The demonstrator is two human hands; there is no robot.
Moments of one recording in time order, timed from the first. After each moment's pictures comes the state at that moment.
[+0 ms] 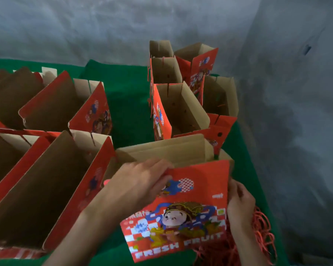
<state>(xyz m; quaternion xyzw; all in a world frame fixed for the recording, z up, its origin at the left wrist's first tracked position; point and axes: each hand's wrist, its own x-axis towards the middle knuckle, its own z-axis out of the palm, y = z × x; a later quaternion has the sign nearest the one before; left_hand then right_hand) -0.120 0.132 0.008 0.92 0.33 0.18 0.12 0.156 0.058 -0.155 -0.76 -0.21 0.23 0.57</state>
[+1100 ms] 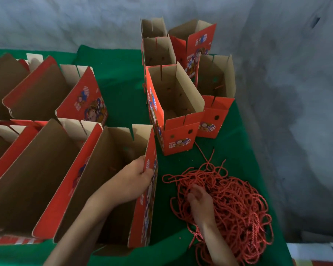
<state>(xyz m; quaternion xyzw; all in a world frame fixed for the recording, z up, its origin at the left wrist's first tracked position) -0.109 0.140 -0.047 0.66 0.50 0.06 0.56 0.095 0.039 -0.234 -0.75 -0.21 0.46 0.43</state>
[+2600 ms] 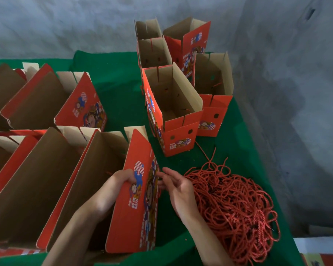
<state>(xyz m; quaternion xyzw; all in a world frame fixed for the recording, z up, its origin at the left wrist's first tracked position) -0.096 0.187 -0.059 0.63 0.64 -0.25 0.37 0.034 0.081 -0.177 -0.52 -0.27 0.55 0.60</state>
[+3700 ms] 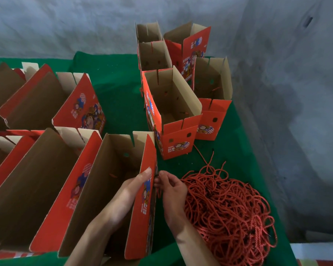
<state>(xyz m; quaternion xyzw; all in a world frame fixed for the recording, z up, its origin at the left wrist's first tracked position) -0.090 0.130 -0.071 0.36 0.56 0.21 0.72 0.010 0.101 -0.184 -0.55 -0.11 0.49 0.66</state>
